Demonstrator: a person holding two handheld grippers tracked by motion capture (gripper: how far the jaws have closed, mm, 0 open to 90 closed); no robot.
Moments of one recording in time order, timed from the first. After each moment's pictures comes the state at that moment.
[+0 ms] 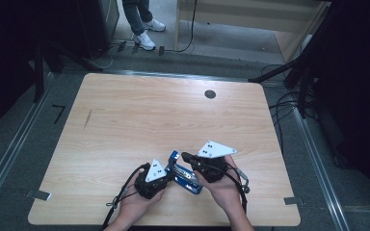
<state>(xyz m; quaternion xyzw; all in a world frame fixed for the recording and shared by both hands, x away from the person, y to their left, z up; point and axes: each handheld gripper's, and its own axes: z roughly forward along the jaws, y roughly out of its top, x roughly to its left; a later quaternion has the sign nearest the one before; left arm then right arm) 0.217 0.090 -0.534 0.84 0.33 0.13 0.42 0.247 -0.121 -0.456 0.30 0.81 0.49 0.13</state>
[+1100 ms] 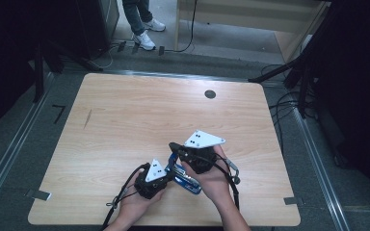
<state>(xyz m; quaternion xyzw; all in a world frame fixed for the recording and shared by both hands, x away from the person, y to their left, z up) 0.218 0.090 -0.534 0.84 0.33 0.13 0.42 0.255 -0.089 -0.428 0.28 0.81 0.50 0.14</state>
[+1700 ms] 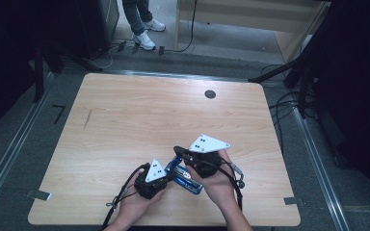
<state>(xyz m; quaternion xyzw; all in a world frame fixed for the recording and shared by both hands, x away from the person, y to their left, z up) 0.217 0.090 -0.534 0.84 0.33 0.13 0.42 0.246 -0.102 -0.434 0.29 0.81 0.50 0.14</state>
